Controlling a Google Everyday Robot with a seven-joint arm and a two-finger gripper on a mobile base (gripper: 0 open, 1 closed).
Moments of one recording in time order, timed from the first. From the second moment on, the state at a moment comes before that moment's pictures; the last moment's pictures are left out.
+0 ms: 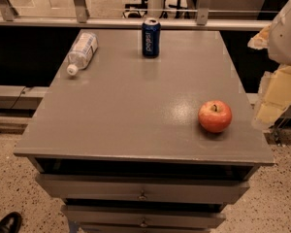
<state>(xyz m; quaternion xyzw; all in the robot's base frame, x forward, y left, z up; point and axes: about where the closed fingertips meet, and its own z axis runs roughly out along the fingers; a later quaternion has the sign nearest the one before) 0.438 -0.217 0.977 -0.60 0.78 -0.03 0.16</state>
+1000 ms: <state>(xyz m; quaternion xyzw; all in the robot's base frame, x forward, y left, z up) 0.509 -0.187 0.984 -0.61 0.75 0.02 0.25</state>
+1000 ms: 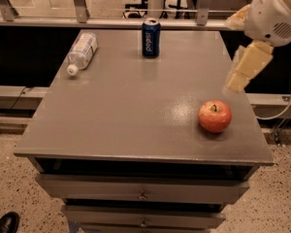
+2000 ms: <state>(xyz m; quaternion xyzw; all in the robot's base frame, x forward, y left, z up) 0.671 -0.119 0.948 -0.56 0.69 0.14 0.45</state>
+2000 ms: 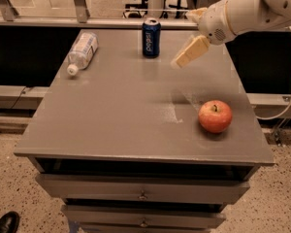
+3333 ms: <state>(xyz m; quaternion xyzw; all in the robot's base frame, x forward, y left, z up) 0.746 -0.096 0.934 -0.49 0.67 0.16 0.52</state>
